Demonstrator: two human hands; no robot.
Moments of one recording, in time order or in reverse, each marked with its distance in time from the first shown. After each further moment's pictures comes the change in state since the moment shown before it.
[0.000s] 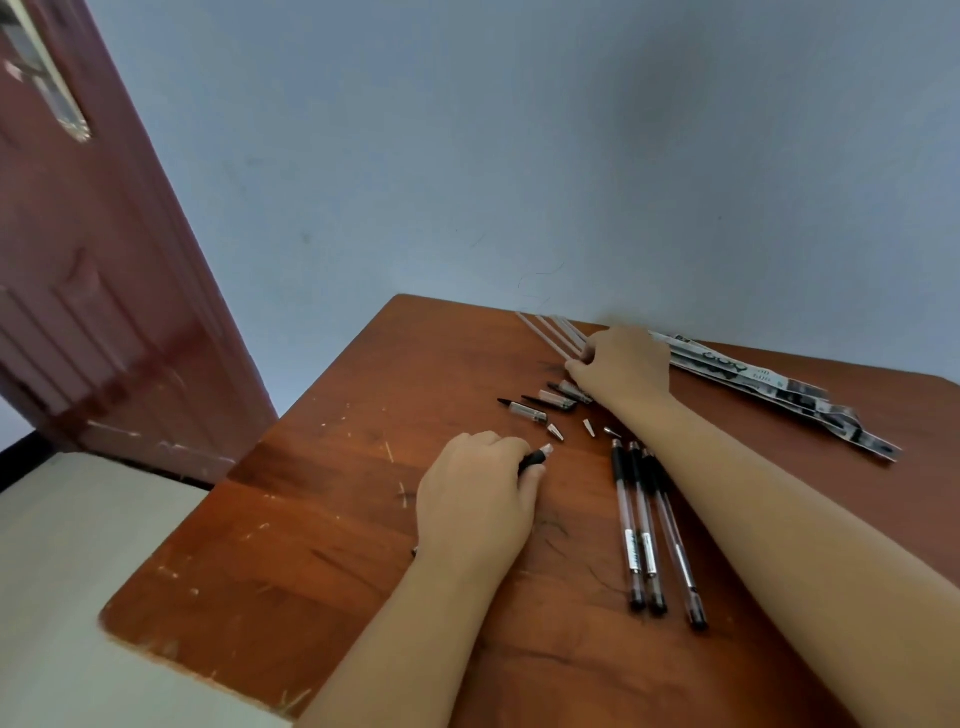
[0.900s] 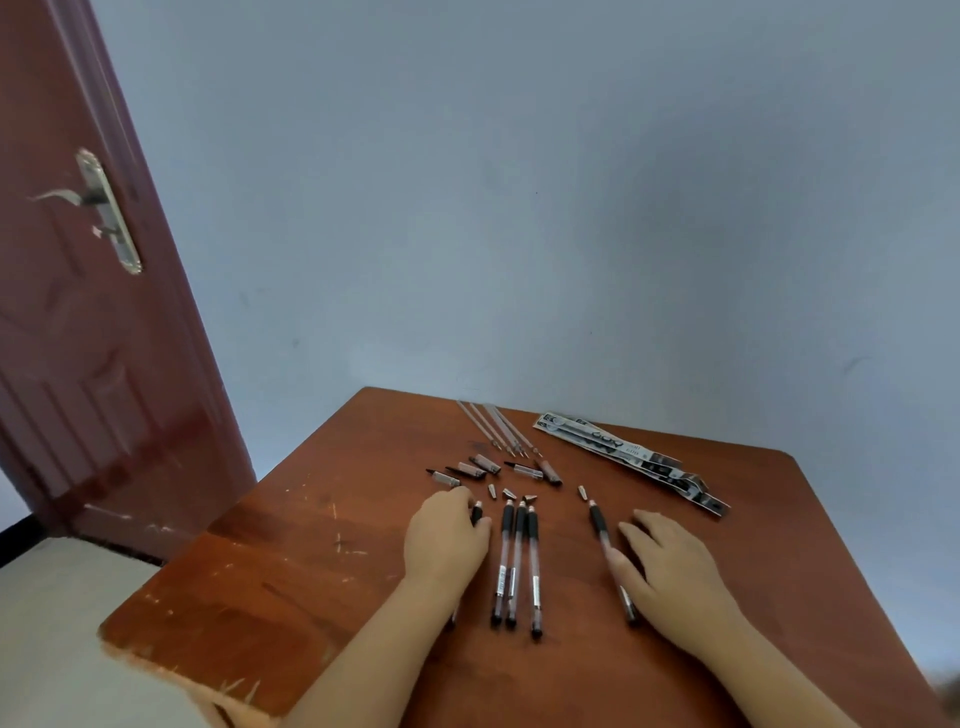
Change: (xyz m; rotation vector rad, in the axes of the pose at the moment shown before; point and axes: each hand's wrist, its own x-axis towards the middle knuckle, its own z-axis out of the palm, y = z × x) left_hand 0.008 0.064 0.007 0.033 -0.156 -0.329; right_hand -0.152 0.112 -0.066 0.020 -0.299 -0.054
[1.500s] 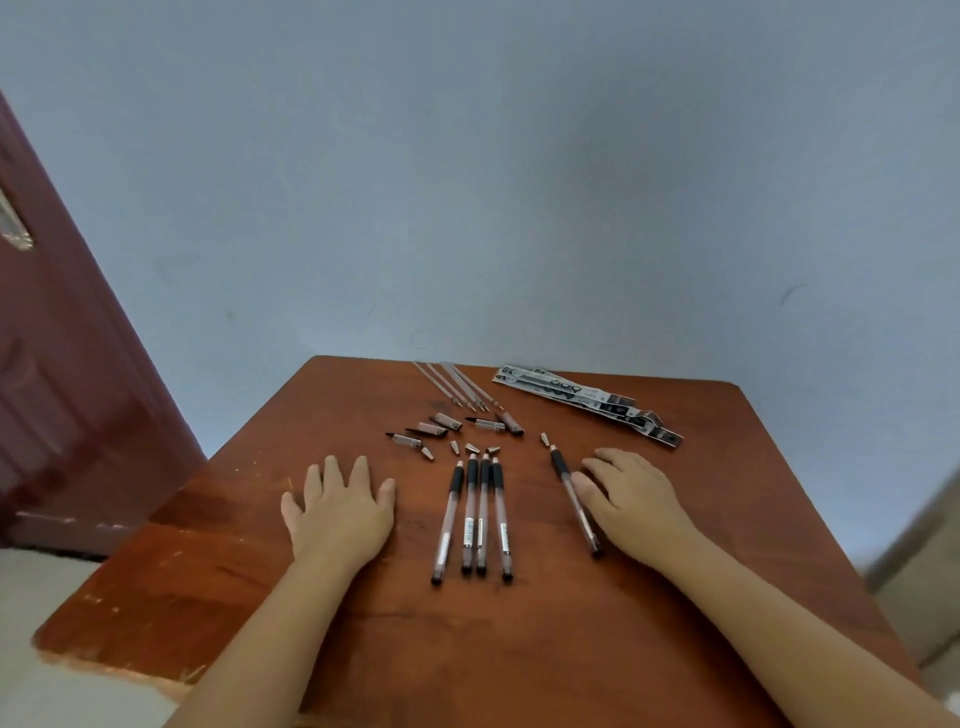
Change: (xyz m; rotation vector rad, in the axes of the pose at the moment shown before) left_hand 0.005 -0.051 -0.006 0.304 -0.146 -0.182; right_hand 0.004 -0.001 -0.006 0.113 0.046 0.044
